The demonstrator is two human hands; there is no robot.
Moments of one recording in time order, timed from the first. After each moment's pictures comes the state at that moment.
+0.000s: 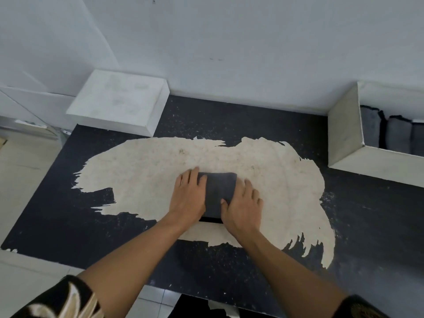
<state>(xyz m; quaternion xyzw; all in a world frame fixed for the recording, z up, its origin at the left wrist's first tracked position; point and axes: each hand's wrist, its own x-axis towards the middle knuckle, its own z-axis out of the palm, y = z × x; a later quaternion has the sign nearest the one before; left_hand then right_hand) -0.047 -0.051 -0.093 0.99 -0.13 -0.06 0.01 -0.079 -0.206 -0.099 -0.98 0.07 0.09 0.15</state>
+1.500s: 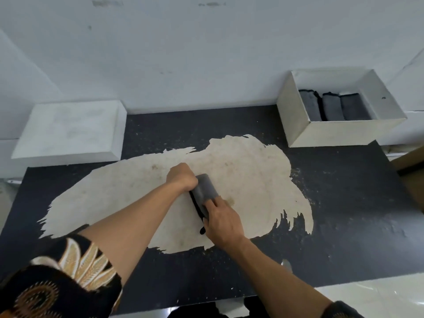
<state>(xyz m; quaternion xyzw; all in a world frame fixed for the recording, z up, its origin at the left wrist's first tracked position) 0.037 -0.089 -0.041 0.93 0.04 -0.30 0.20 -0.111 -0.186 -0.077 -0.98 0.02 0.08 0.20</state>
